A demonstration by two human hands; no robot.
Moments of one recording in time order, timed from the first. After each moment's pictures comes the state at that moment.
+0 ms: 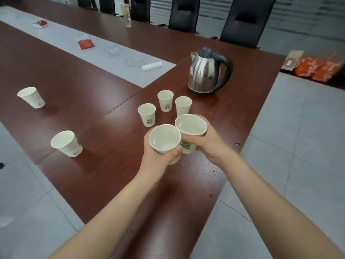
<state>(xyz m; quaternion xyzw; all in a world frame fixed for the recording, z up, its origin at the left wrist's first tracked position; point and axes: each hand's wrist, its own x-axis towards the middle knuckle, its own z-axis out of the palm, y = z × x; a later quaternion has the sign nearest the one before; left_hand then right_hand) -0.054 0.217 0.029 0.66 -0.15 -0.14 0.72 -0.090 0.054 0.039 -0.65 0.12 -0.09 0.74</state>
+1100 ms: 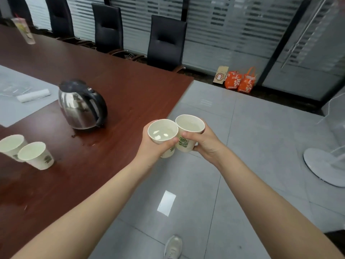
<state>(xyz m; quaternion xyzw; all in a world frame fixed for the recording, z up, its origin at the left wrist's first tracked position) -0.120 -0.266 0.049 0.63 -0.28 -0.21 0.70 -0.232 -0.396 0.095 -0.63 0.20 -0.15 0.74</state>
